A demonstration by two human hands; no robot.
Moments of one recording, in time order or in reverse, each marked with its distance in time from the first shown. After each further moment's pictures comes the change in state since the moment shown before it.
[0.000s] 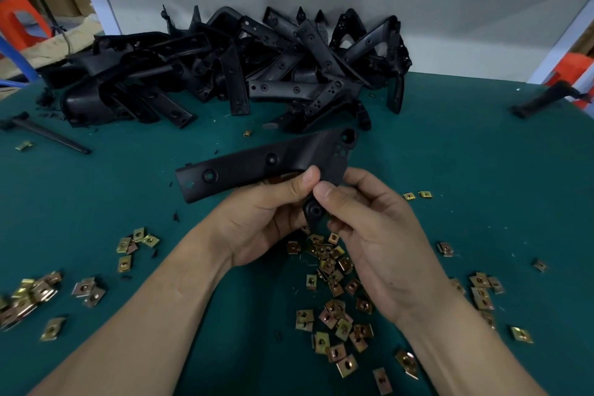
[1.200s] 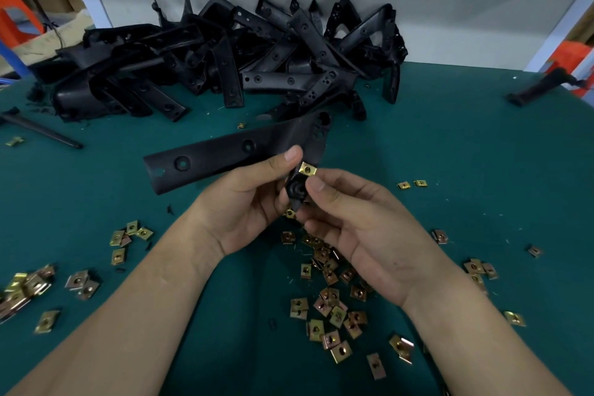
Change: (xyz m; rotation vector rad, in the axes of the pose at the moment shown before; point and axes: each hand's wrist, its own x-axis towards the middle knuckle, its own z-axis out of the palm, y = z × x) left_hand 0.001 0.006 -0.008 0.023 0.047 0.002; right_hand 0.006 0.001 -0.012 0.060 -0.177 0.166
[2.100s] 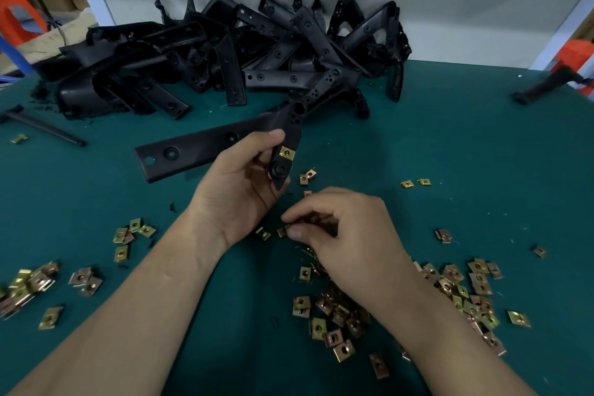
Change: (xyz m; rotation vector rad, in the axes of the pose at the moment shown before) left_hand 0.007 0.003 0.003 -0.202 0.251 0.105; right_hand -0.001 0.023 0.005 -1.034 0.155 -0.359
